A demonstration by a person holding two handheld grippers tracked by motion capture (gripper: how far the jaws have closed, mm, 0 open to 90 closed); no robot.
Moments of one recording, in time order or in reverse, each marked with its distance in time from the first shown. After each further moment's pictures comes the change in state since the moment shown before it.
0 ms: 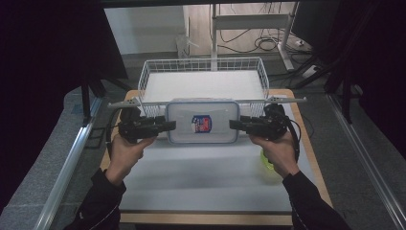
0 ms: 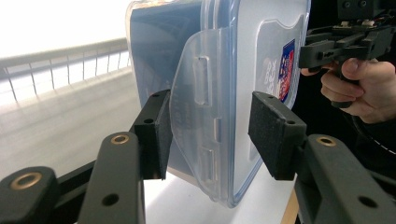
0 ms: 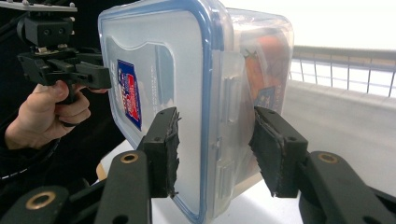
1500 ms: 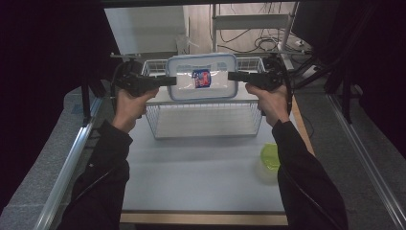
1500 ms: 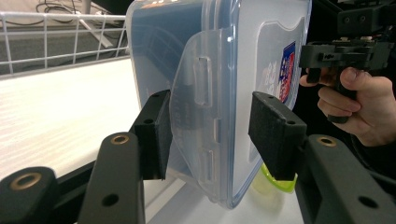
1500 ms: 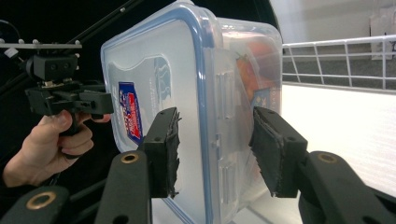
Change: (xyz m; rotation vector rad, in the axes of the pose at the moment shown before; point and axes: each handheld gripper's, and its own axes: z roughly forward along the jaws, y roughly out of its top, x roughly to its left) left arm 0.059 0.097 0.022 -0.041 -0.002 -0.067; right arm -0.046 0.106 0.028 -0.099 -0.012 0.065
